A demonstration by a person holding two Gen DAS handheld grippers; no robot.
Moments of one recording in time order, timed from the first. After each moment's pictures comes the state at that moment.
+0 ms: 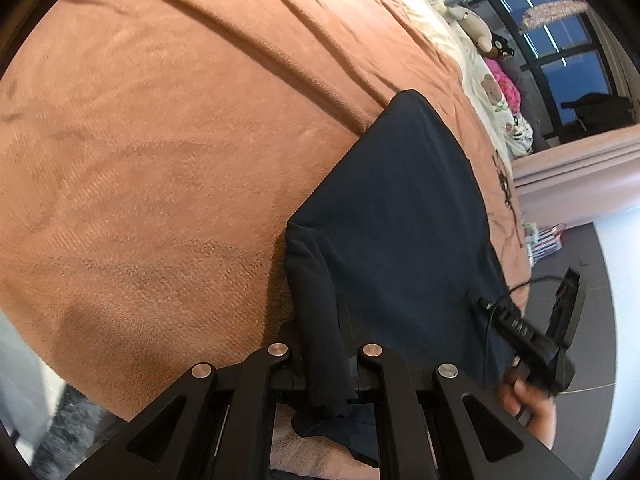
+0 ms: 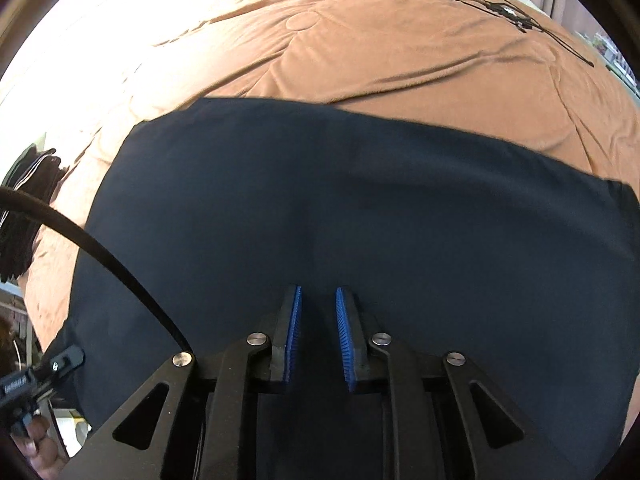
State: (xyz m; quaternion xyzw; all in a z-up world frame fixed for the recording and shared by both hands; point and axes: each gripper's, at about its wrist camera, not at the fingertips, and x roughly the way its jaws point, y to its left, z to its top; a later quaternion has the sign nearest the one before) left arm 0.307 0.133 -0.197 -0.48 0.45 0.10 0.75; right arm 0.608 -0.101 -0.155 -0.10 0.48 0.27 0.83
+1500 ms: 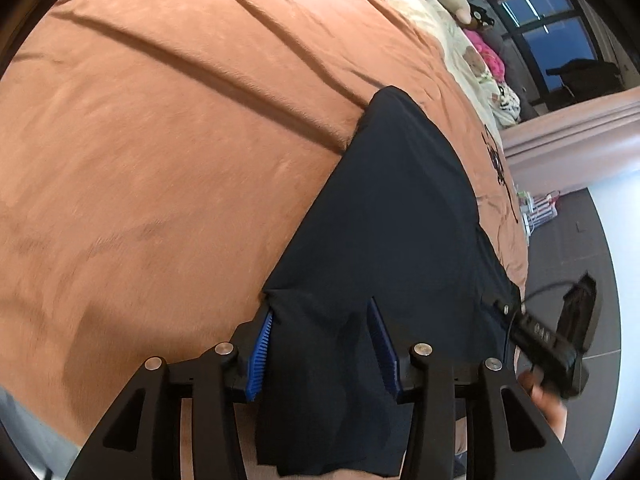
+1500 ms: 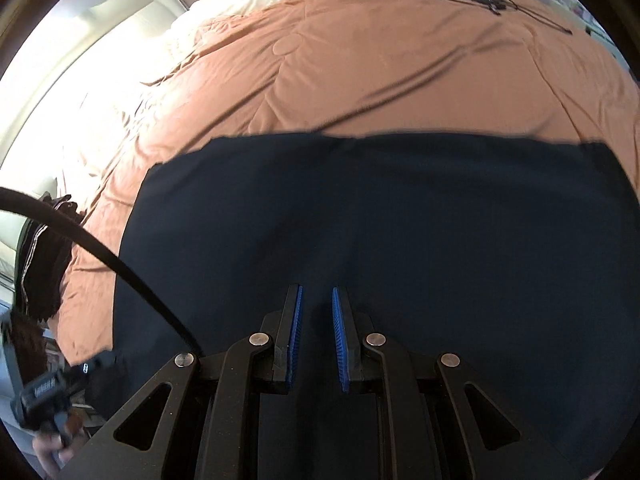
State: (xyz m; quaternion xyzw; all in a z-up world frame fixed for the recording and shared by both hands) left arm 0.347 0.155 -0.200 -0.45 0.47 0.04 0.76; right arm 0.594 -0.113 -0.138 -0.02 0.60 0.17 0.78
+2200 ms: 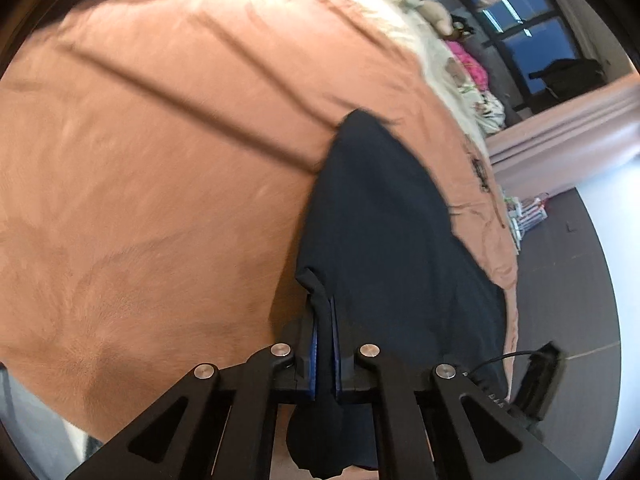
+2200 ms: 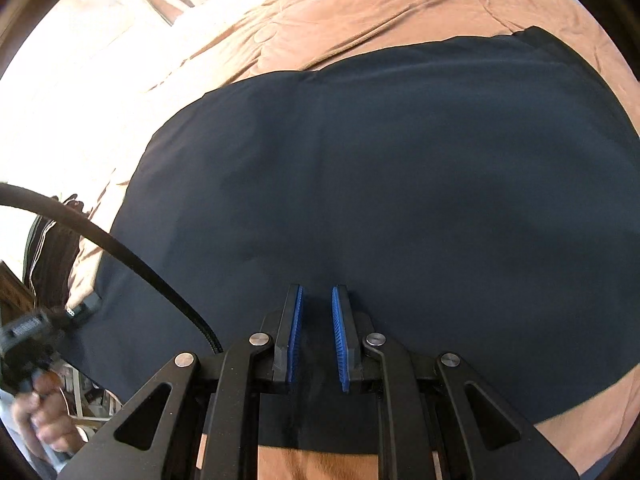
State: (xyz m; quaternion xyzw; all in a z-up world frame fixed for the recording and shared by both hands) left arm 0.332 0.149 -0.158 -0.44 0.44 0.03 0.79; right arm 0.539 -0.153 -0.148 0.04 0.59 0.11 0.80
